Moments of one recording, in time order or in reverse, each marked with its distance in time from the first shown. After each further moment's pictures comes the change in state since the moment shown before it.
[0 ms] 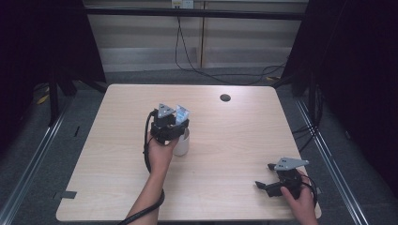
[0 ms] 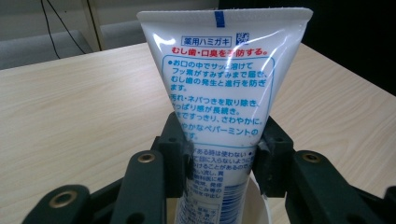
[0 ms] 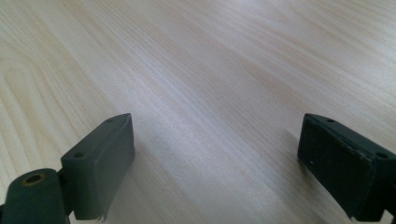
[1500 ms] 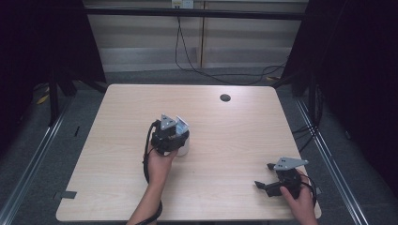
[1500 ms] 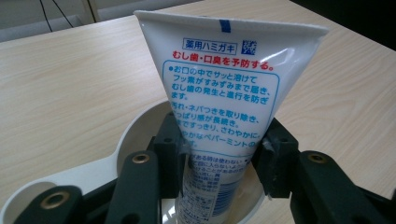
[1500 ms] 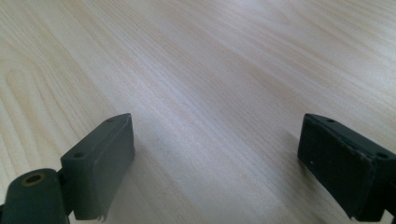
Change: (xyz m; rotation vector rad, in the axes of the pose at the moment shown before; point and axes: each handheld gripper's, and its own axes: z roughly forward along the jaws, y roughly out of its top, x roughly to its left) left arm -0.009 -0.028 -0.001 0.066 0.008 0.043; right arm 0.000 0.001 0.001 0.001 0.003 -0.002
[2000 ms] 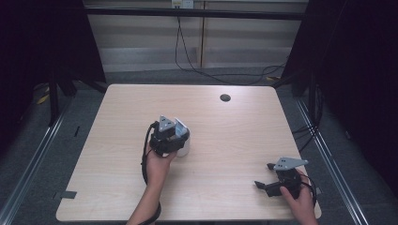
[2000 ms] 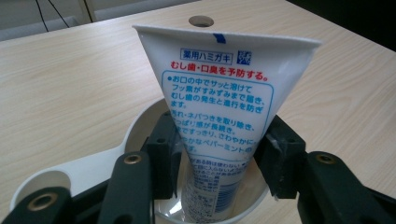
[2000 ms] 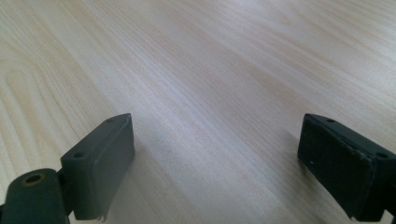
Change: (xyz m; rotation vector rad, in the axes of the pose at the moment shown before) left arm 0.001 -0.003 -0.005 -0.010 -0.008 0.010; right arm 0.000 0.000 0.000 -0.001 0.001 -0.003
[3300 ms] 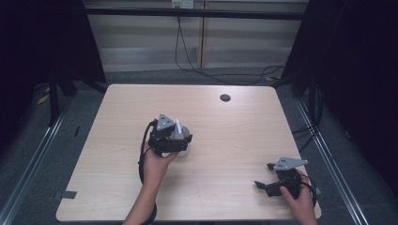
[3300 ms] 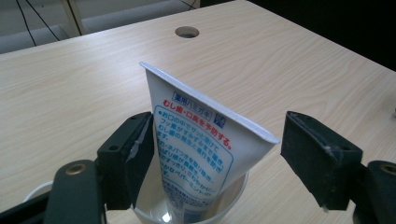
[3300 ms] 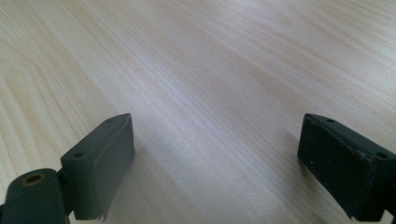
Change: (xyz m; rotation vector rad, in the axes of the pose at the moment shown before) left arm -0.002 0.009 -0.012 -0.011 -0.050 0.019; right arm 0.000 0.000 0.000 0.000 0.000 0.000
